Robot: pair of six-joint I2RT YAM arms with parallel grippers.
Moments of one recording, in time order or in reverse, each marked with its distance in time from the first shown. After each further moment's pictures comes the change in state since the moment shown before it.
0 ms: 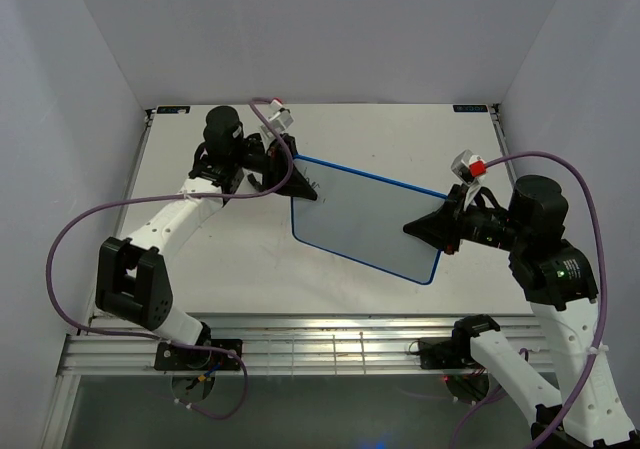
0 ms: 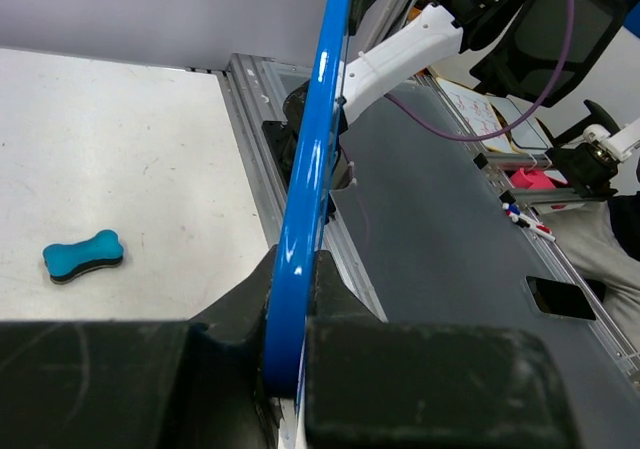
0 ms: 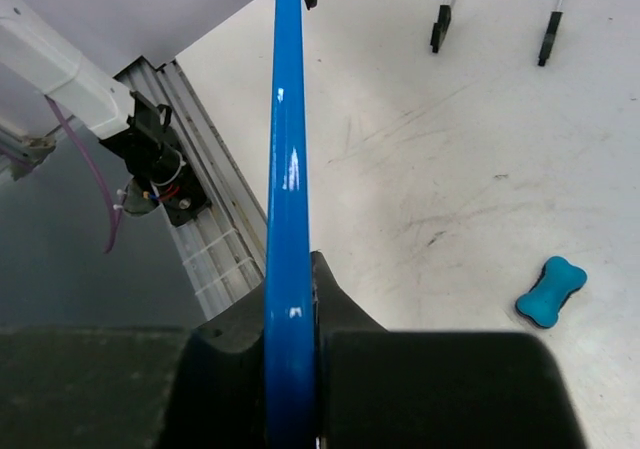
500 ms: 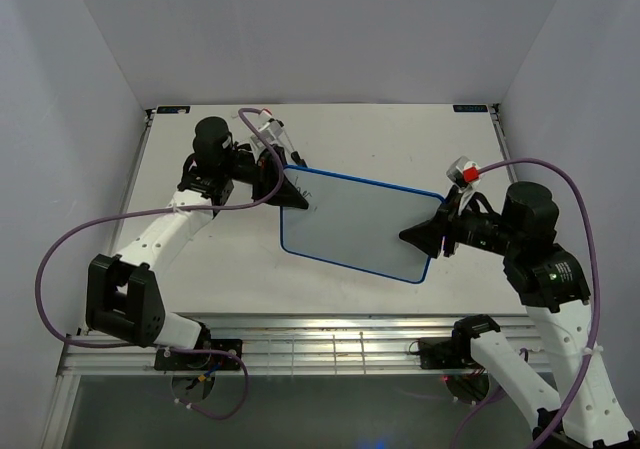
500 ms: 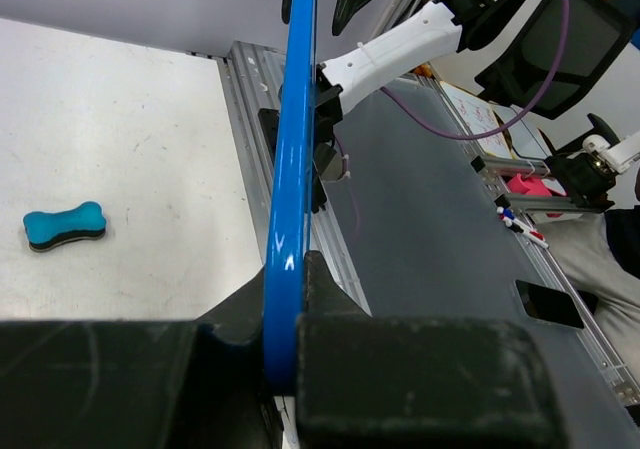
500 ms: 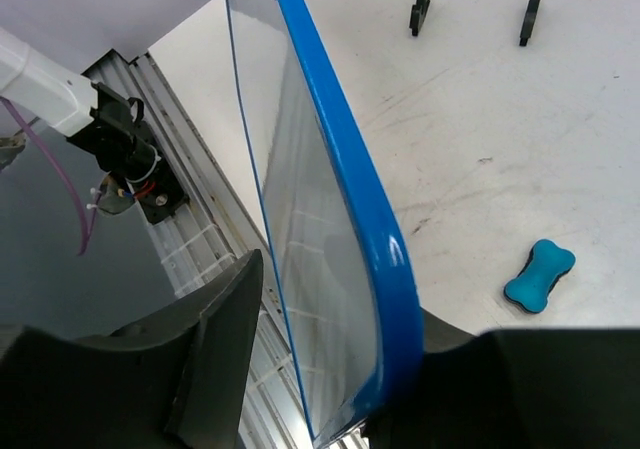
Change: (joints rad) left arm 0.034 -0.092 -0.101 -0.045 0.000 0.015; right arm 0.017 -0.026 -0.085 0.028 0.081 -0.009
